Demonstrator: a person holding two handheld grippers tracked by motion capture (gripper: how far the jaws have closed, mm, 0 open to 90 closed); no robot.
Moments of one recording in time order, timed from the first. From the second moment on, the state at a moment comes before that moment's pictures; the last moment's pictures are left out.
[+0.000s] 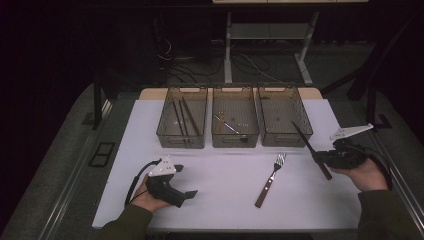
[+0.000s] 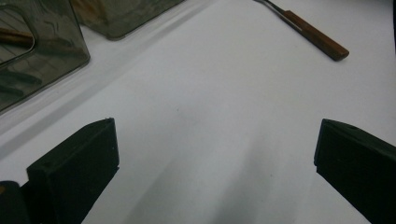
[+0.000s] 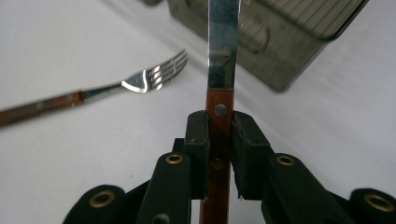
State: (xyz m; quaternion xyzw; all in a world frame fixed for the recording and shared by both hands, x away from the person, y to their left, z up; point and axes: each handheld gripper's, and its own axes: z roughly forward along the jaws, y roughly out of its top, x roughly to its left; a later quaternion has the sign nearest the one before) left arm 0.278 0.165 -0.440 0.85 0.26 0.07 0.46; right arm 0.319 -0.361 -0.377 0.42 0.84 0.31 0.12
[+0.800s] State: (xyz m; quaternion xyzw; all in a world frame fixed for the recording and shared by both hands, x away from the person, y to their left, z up) left arm 0.279 0.162 -0.439 0.85 0.25 0.05 0.46; right arm 0.363 -0.351 -0.334 0.43 0.77 0.44 0.18
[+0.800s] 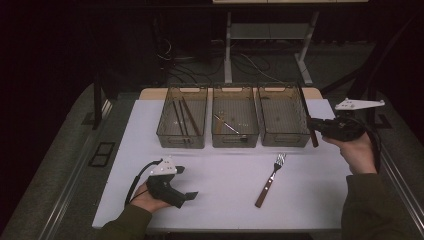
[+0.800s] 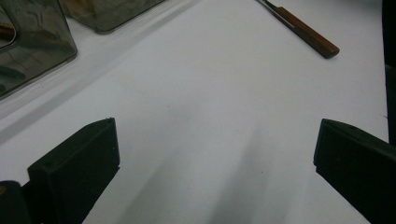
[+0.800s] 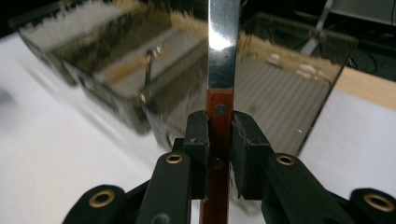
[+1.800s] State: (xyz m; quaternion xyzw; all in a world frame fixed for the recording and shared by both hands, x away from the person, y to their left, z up) left arm 0.278 0.165 -0.437 0.84 0.26 0.06 0.47; right arm 0.444 -0.323 -0.379 0.48 0.78 0.36 0.18
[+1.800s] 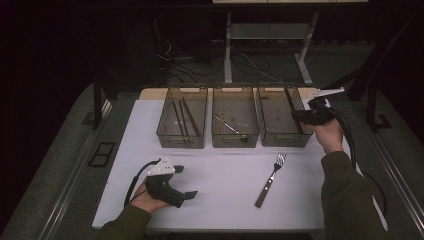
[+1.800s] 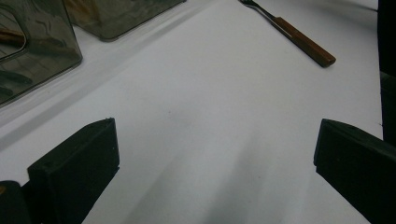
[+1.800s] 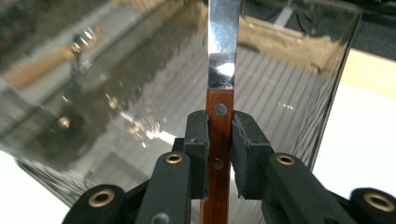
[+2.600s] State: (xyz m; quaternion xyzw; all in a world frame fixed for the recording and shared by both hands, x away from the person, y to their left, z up) left arm 0.278 0.163 -0.438 0.84 0.26 0.05 0.47; right arm 0.427 -0.332 -0.375 0.50 0.77 0.36 0.17
